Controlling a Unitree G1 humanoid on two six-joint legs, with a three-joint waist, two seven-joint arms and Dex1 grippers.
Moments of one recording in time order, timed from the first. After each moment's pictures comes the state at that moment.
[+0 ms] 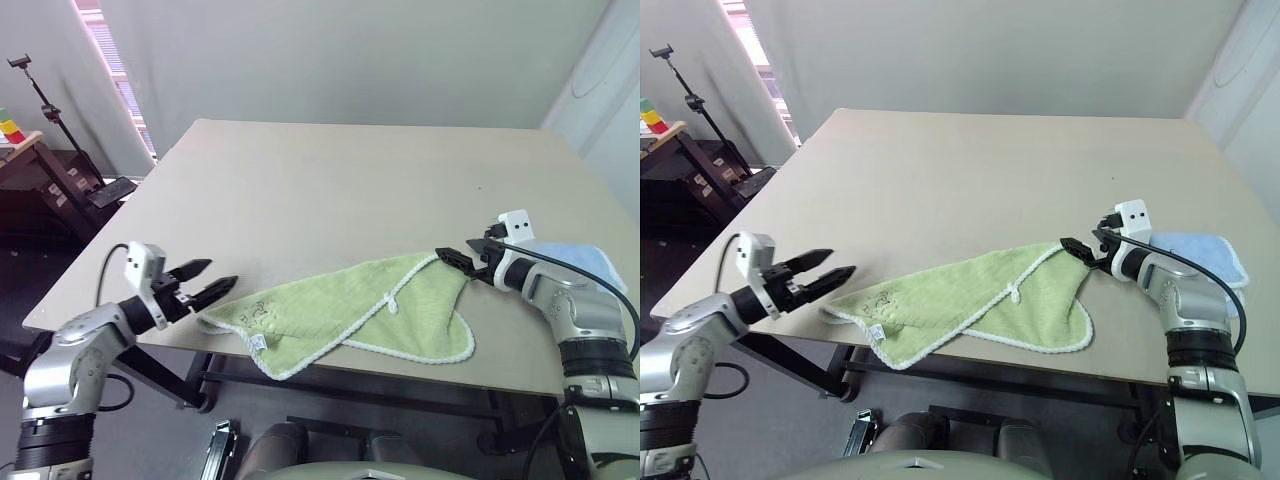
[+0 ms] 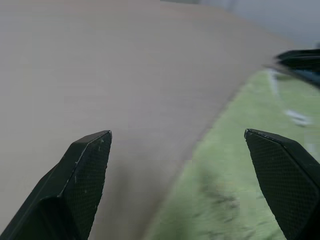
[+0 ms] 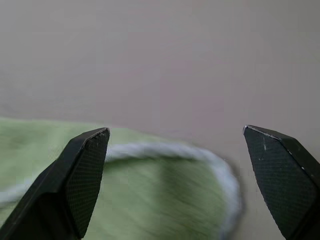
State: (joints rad) left arm -0.05 0.57 0.22 -0.14 -0.62 0.54 -0.88; right arm -0.47 -0.64 -0.17 0.48 0.33 0.56 0.70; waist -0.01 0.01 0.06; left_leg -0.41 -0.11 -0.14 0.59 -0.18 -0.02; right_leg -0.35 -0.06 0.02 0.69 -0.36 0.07
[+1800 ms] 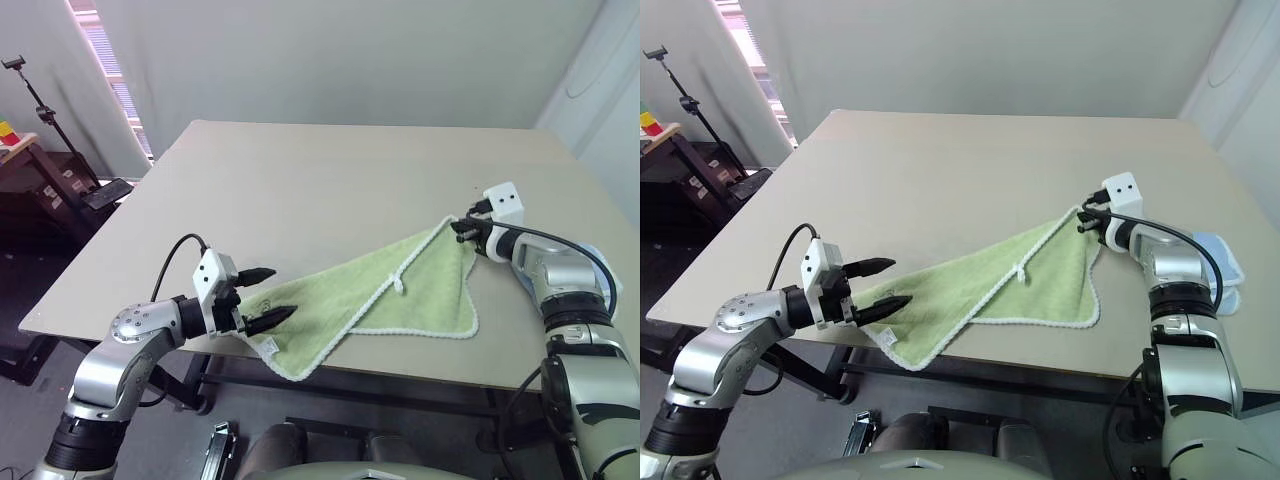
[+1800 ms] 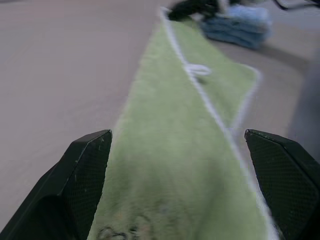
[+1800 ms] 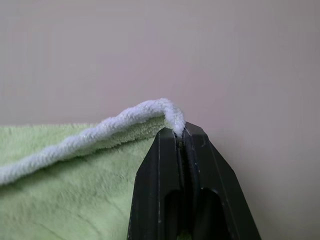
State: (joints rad) left arm -0.05 0.62 0.01 -0.38 -0.51 0.46 -0.94; right arm -0.74 -0.60 -0.12 0.72 0.13 0.37 0.62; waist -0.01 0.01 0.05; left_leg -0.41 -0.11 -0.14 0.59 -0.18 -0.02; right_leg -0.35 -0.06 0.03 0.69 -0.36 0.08
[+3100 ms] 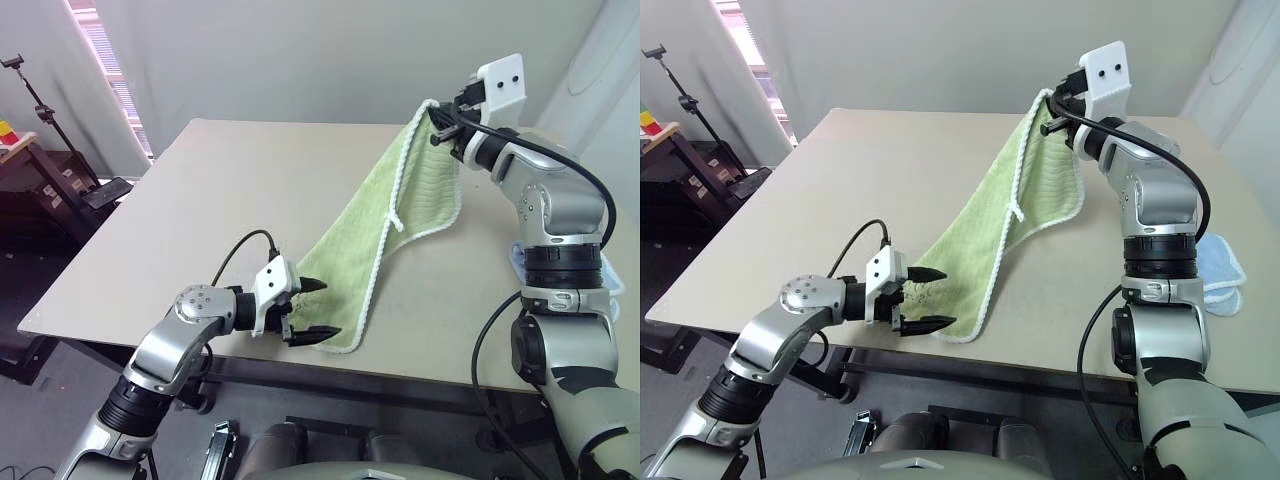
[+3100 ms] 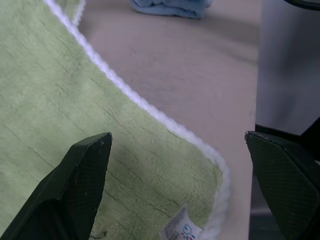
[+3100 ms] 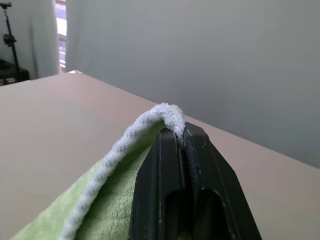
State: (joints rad) left arm -0.26 0.52 -0.27 -0.25 -0.33 0.45 -0.99; right arm -0.95 -0.50 -0.11 0.29 0.19 0.59 0.43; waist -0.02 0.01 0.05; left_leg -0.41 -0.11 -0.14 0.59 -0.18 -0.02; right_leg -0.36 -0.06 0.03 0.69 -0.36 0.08
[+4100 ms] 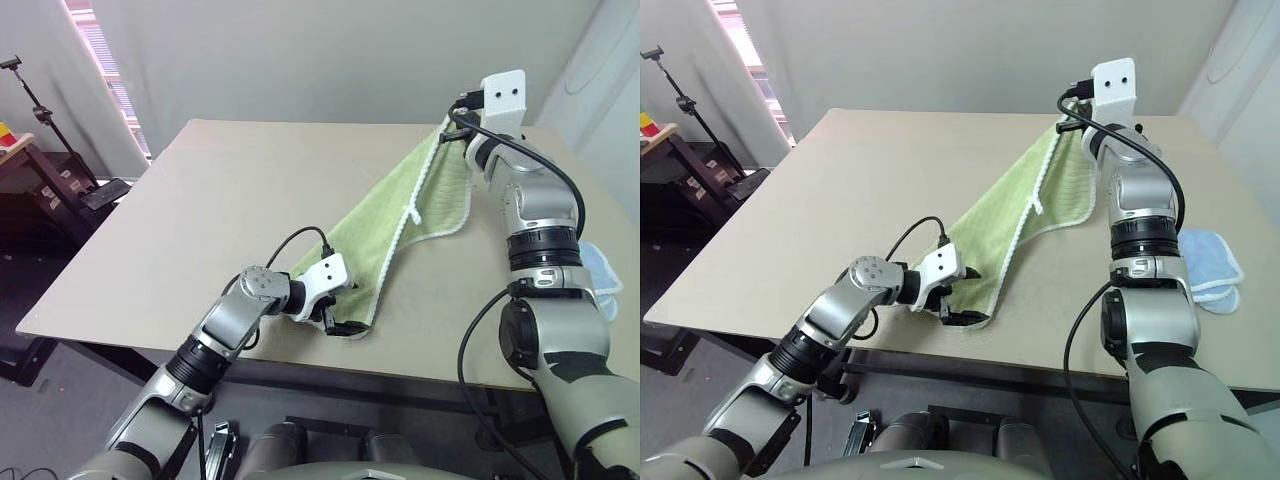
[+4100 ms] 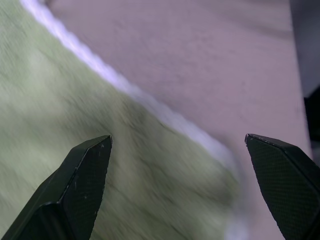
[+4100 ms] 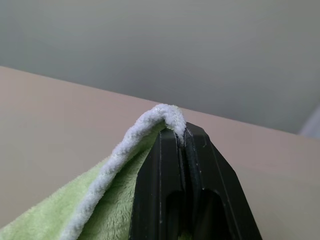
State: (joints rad) left arm -0.51 0.34 -0.46 -0.02 -0.12 0.58 -1.00; right arm -1.03 -0.46 -0.12 0.63 0.07 0.42 0.19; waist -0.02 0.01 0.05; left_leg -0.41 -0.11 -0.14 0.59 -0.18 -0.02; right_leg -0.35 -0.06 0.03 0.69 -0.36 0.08
